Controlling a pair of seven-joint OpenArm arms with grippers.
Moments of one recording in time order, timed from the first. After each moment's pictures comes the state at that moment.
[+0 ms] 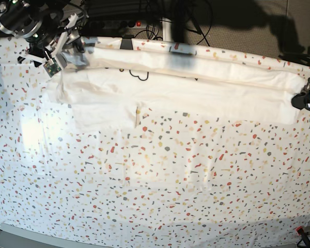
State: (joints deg) left arm -11.2 -45.2 1.3 48.7 -75.5 -34.9 65.5; right arm -38.6 19.5 20.9 132.8 24.5 31.8 -58.6
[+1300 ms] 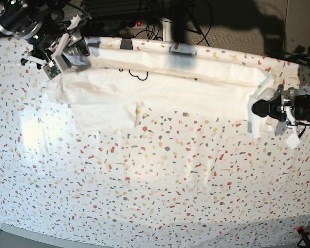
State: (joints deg) left arm -10.8 -35.4 1.4 67.0 -85.1 -33.3 78.8; right arm -38.2 19.4 20.9 132.9 28.6 30.8 -57.3
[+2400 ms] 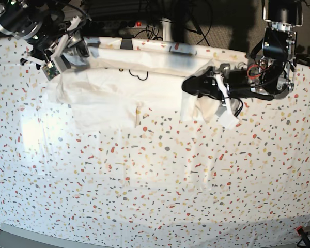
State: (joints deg) left arm 1.3 -13.5 1.3 87.2 -67.6 -33.2 72.6; right arm -38.1 19.5 20.9 132.9 28.6 30.2 -56.3
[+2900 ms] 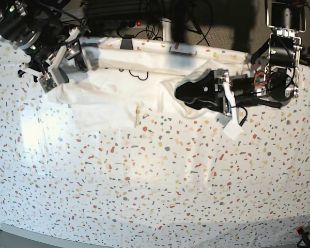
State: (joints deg) left arm -1.5 -14.9 1.3 87.2 -80.9 -35.5 75.3; right arm -32.5 19.5 20.9 132.9 28.8 30.2 -57.1
